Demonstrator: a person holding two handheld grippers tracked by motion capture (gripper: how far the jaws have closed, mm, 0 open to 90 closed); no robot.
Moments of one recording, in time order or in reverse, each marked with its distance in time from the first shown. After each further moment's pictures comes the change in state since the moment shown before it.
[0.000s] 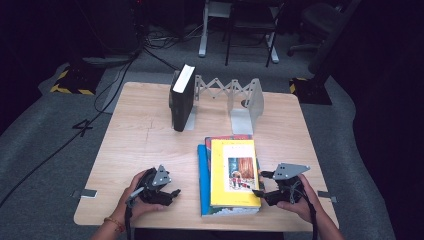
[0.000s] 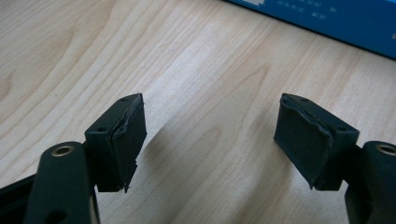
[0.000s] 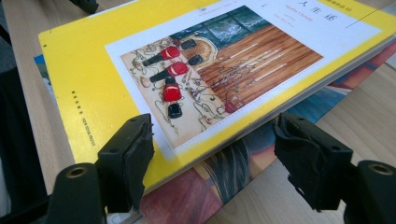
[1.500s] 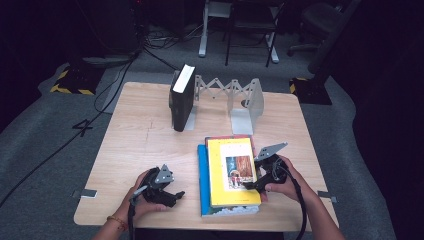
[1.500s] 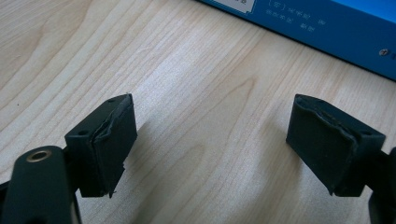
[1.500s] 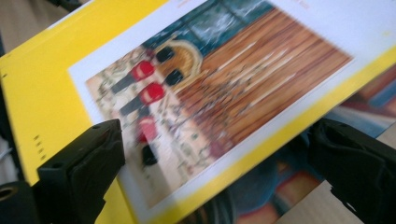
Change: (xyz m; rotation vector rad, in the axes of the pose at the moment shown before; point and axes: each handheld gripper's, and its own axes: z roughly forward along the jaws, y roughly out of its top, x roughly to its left) left arm 0.001 0.005 0.011 0.005 -0.048 -0.034; right arm -0.030 0.034 0.038 0.187 0.130 0.073
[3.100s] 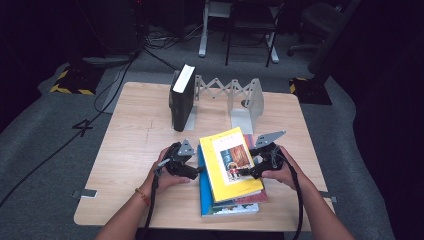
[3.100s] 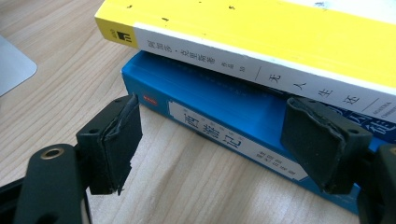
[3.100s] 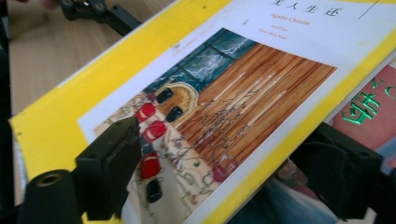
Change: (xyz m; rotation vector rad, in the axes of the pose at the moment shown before) left arm 0.026 0.078 0.041 -0.099 -0.016 0.014; right arm -0.024 0.033 0.005 -0.089 0.030 -0.073
